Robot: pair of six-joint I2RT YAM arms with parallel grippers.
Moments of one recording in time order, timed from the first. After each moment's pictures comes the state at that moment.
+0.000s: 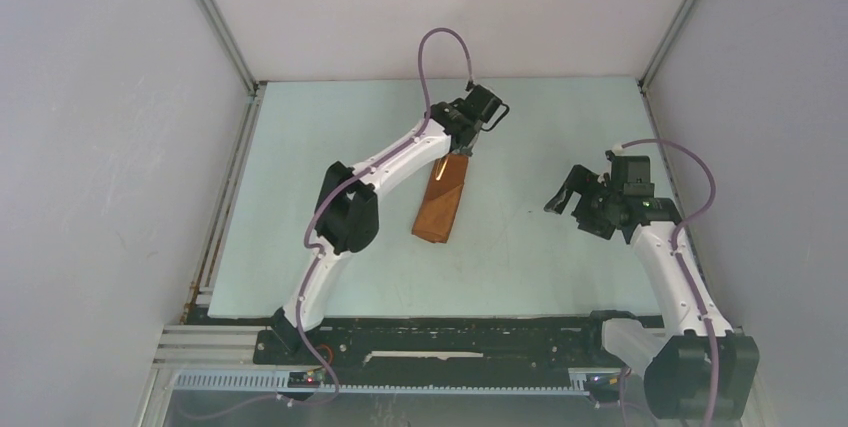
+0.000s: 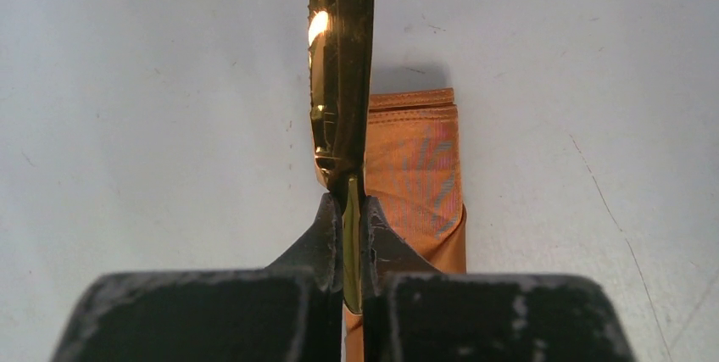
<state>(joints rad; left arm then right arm) -0.76 2.29 2.19 -0.86 -0.47 -0.22 -0.02 1.03 0.80 -0.69 -0.26 0.48</state>
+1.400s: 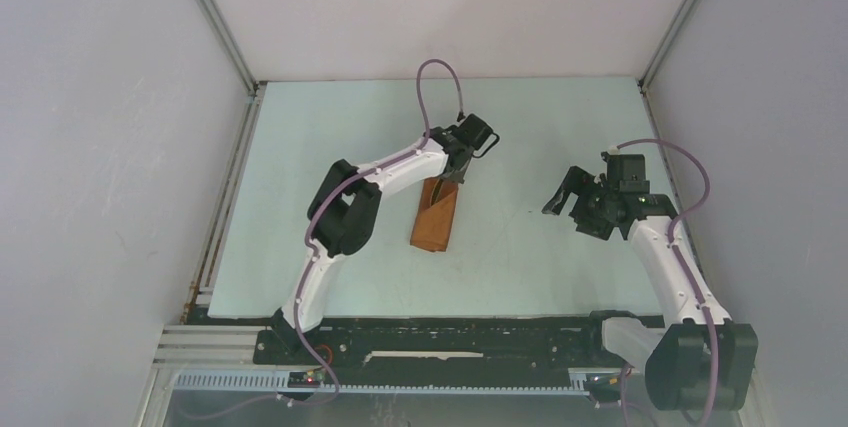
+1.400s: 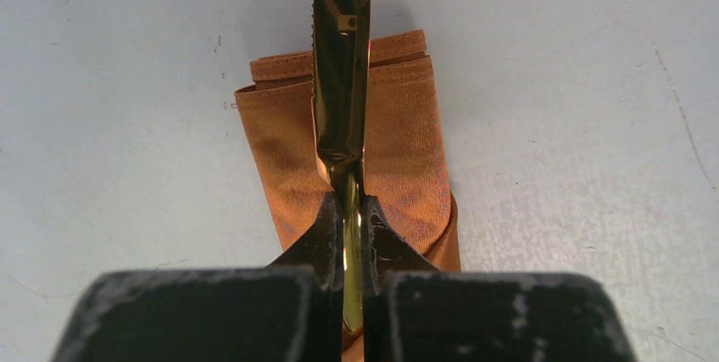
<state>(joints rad) -0.76 2.26 1.87 -0.72 -0.40 -0.27 -0.01 1.08 0.80 -0.69 -0.25 0.48</state>
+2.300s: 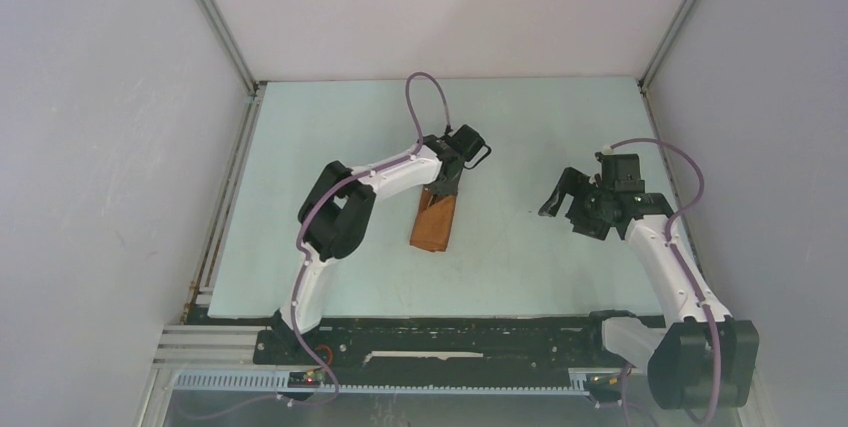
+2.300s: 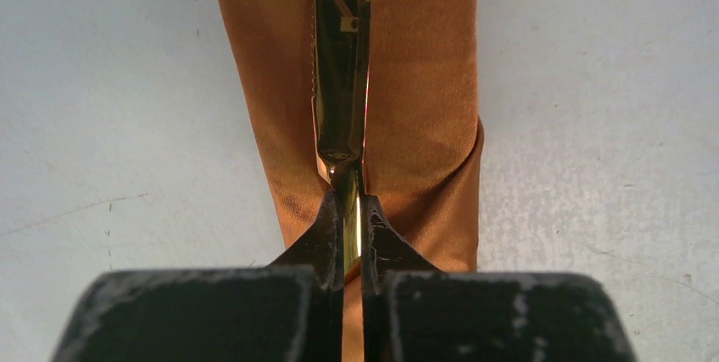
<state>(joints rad) -0.76 2.18 1.73 -0.75 -0.35 -0.40 0.03 1.08 0.80 -0.69 -0.25 0.48</state>
